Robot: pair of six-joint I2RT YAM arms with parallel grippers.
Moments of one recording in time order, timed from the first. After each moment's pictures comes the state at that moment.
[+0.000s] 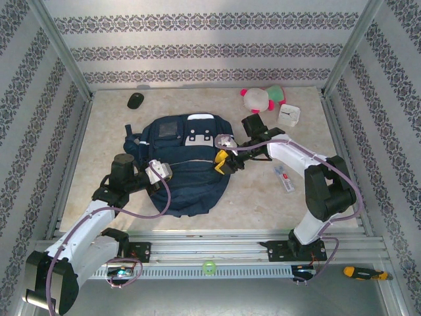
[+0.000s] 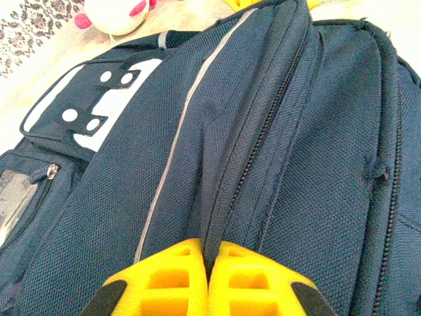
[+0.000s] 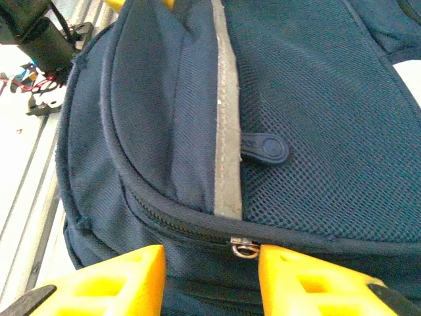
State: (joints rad) left arm -0.23 0.88 0.45 -0.14 0.57 0.67; right arm 0.41 1.68 1.15 -0.63 -0.96 -0.79
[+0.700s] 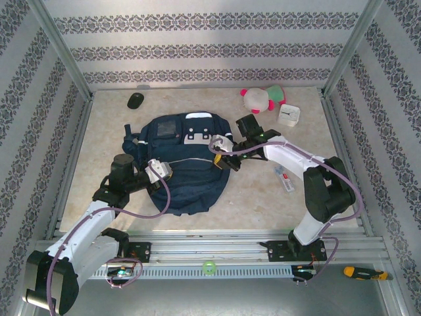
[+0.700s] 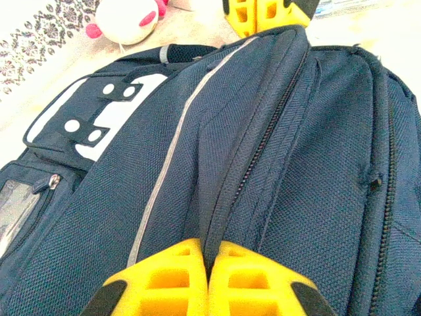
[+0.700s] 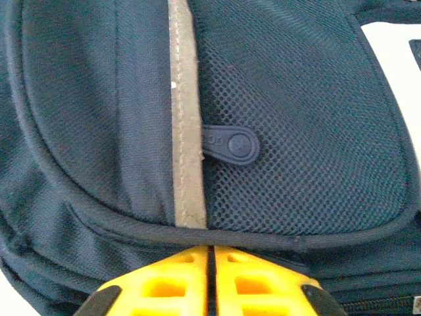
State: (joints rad) left arm -0.23 0.88 0.44 -0.08 0.57 0.65; right arm 0.46 1.66 1.14 -0.54 -0.75 -0.73
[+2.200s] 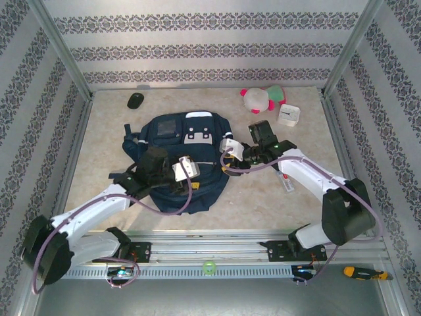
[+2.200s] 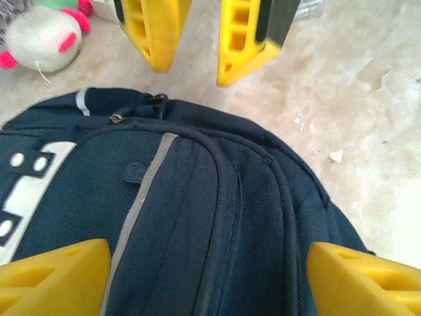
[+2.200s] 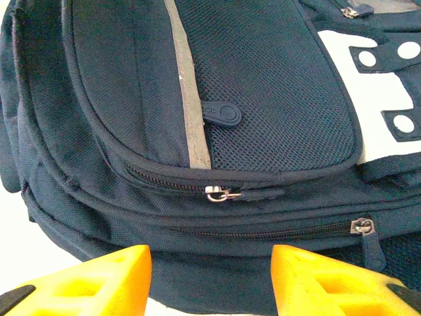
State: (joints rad) left arm -0.60 1.13 0.67 -0.16 0.35 0.58; right arm 0.42 1.44 0.97 -0.45 -0.64 -0.77
